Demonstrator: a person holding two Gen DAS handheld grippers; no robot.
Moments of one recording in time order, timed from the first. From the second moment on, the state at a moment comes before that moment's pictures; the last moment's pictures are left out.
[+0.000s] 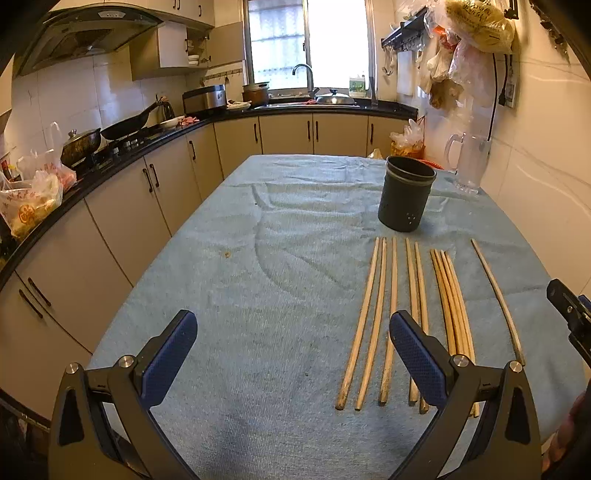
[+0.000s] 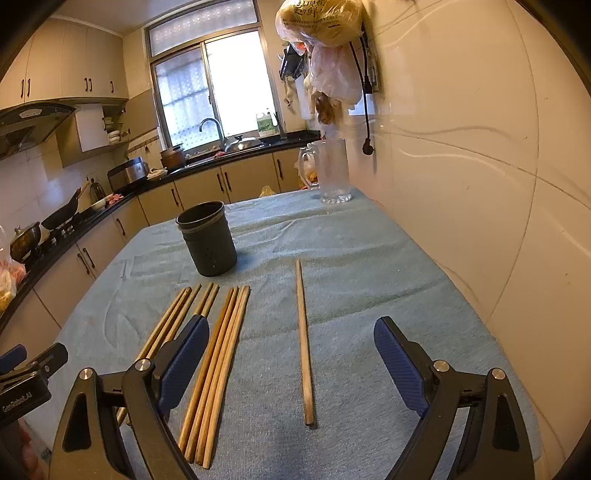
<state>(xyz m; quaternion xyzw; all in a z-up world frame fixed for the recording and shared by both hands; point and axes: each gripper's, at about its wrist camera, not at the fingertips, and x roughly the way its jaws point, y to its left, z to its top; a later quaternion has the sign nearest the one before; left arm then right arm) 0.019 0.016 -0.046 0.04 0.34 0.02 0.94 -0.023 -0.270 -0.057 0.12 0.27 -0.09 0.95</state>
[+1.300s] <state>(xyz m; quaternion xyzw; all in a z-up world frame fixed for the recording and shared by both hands) 0.163 -0.050 -0.120 0.11 0.49 -0.15 0.85 0.005 -0.292 -0.089 0.15 0.34 -0.06 0.93</state>
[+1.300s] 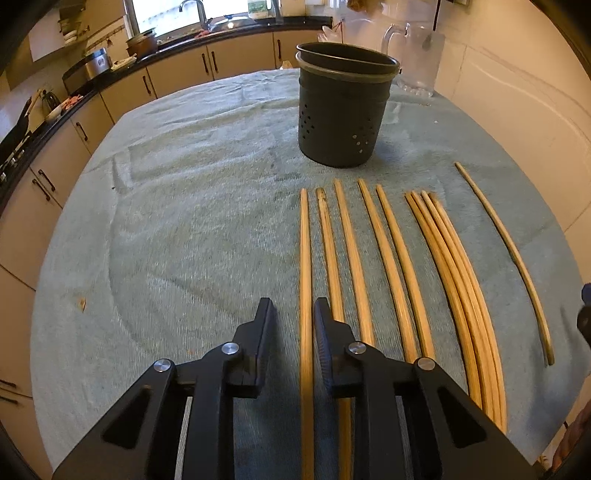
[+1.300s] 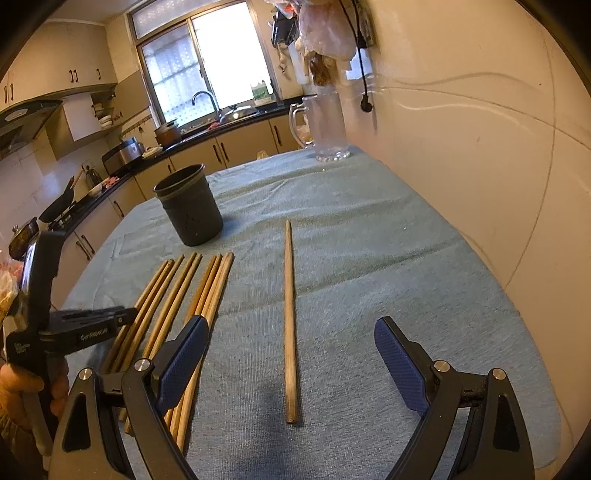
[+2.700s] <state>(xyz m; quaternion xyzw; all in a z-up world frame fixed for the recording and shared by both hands) 0.250 -0.038 -0.116 0.04 0.55 -0.16 0.82 0.249 -0.306 -0.119 0.07 0.60 -0.01 0.80</state>
